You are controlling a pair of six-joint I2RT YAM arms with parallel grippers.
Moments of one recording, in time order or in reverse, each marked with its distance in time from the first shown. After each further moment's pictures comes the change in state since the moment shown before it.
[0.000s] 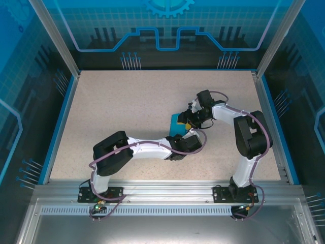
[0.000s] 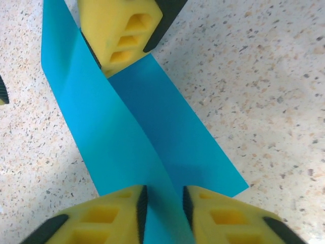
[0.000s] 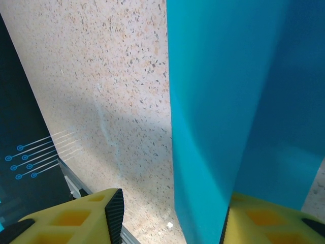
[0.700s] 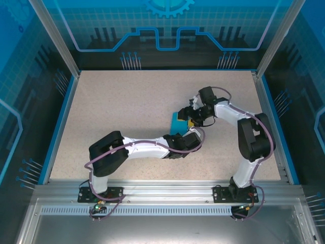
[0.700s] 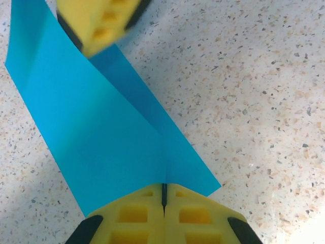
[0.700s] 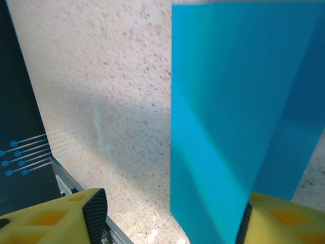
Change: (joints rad) left arm 0.018 -0.050 -0.019 0.030 0.098 -0.007; right arm -0.022 -0.066 0.032 -0.050 0.027 -0.074
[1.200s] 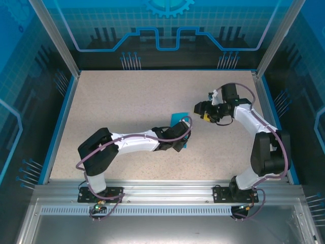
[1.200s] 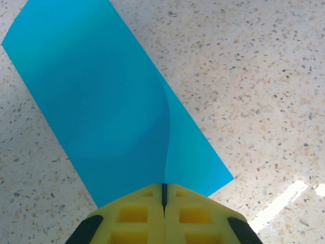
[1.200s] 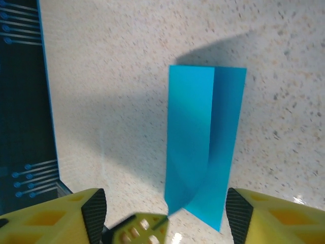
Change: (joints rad) left arm 0.134 -0.092 -0.080 0.047 0.240 -0.040; right arm -0.182 -0.209 -0.092 -0.052 -0.008 -0.093
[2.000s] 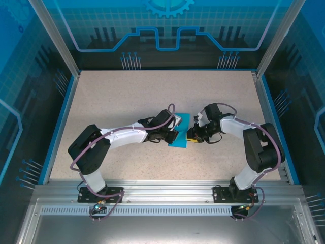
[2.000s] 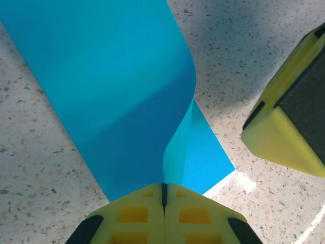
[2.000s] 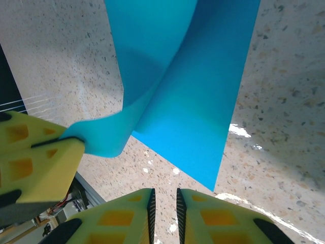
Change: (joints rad) left arm 0.187 -0.067 -0.081 0.058 0.339 -0.026; right arm 0.177 0.069 -0.239 0.106 -0.033 0.010
